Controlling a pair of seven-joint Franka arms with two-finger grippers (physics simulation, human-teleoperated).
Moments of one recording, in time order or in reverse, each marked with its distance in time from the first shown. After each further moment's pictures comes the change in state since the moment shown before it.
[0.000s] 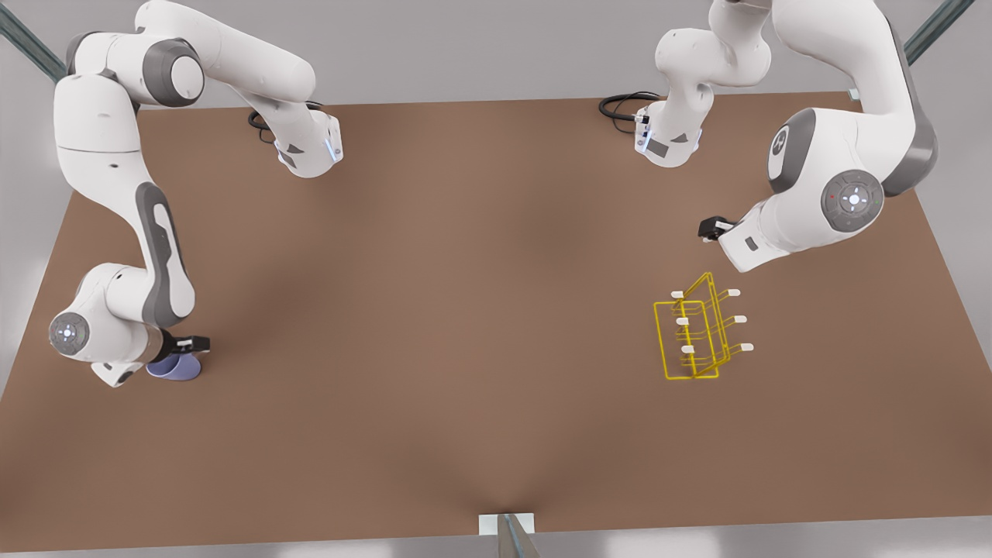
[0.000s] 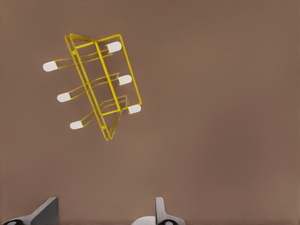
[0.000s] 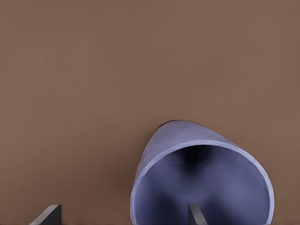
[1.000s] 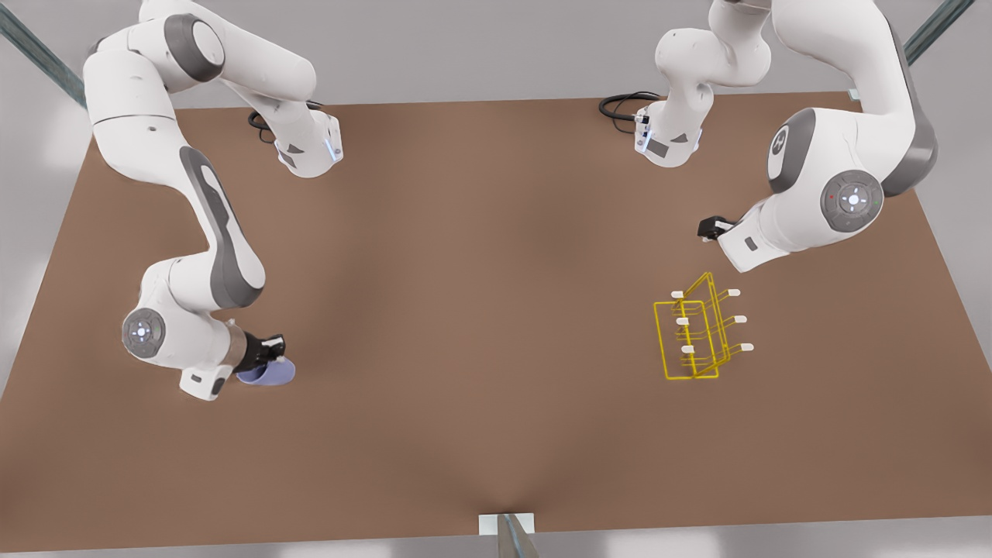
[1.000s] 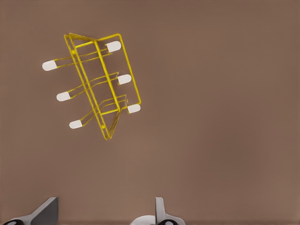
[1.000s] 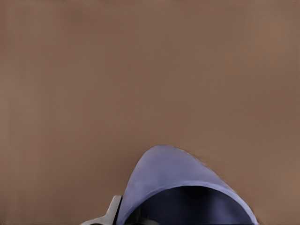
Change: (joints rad) left arm -0.002 0.003 0.000 0.004 -0.002 -0.006 -0.005; right arm 0.079 -0.049 0.363 0.157 0.098 -0.191 0.044
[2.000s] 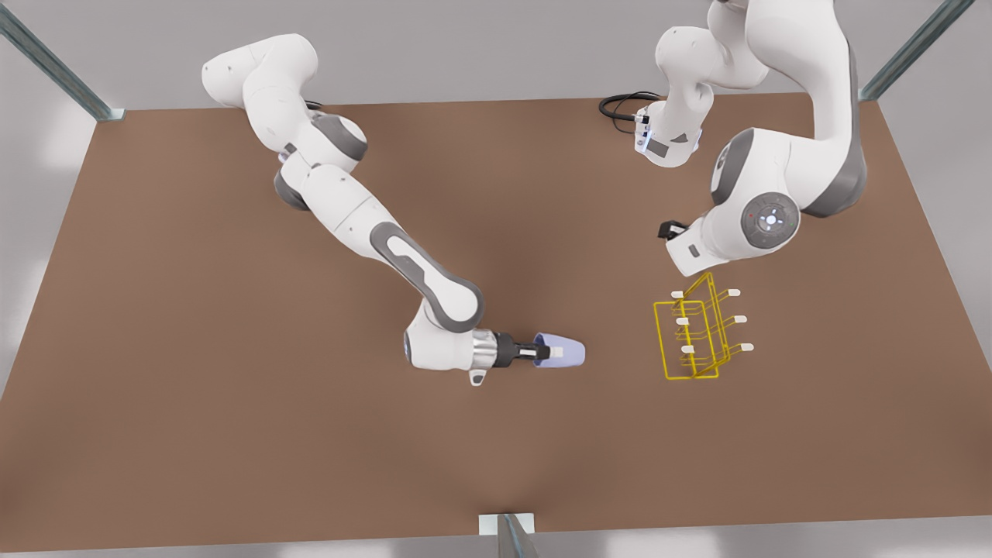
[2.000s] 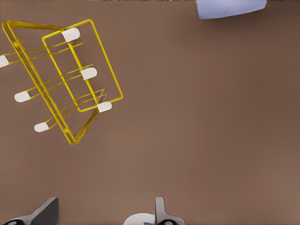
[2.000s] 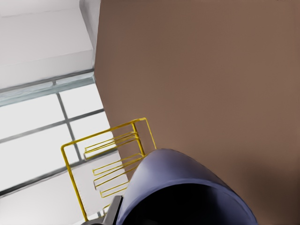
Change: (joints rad) left arm -0.096 0.019 -0.010 -0.096 0.003 0.056 -0.059; right arm 0.757 0.800 0.018 0.772 1.085 0.493 0.250
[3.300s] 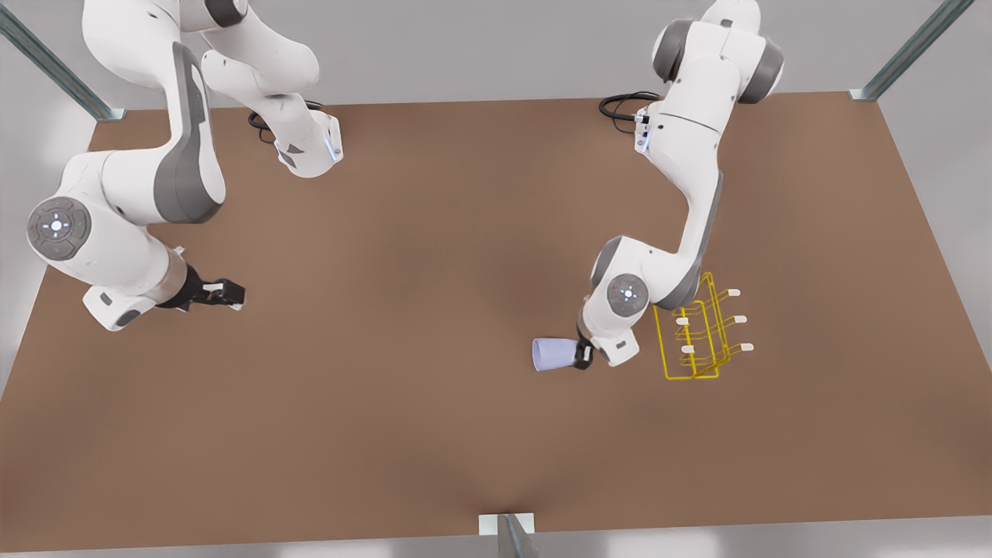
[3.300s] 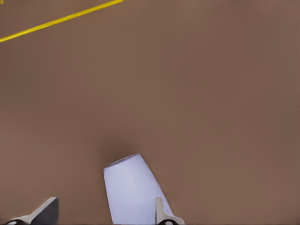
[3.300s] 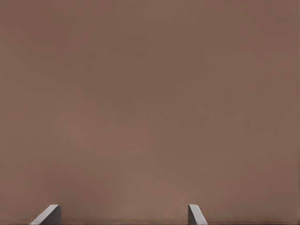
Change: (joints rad) left arm -0.181 0.502 0.000 0.100 -0.131 0.798 -1.779; right arm -0.379 -1.128 -0.508 -0.701 -1.071 -0.821 0.050
